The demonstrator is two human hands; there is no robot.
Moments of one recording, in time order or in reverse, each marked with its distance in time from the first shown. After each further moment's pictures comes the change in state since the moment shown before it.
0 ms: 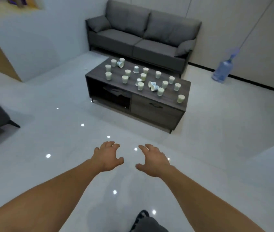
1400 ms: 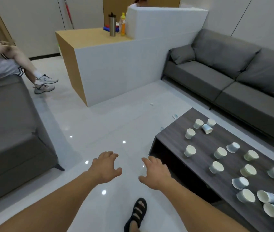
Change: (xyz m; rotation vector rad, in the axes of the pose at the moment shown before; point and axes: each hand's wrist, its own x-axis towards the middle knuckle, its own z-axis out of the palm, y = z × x) left_hand 0.493 -0.548 -0.350 -0.213 0.107 -0.441; right_hand 0.774 -0.421 -0.188 -0.244 -0.114 -0.397
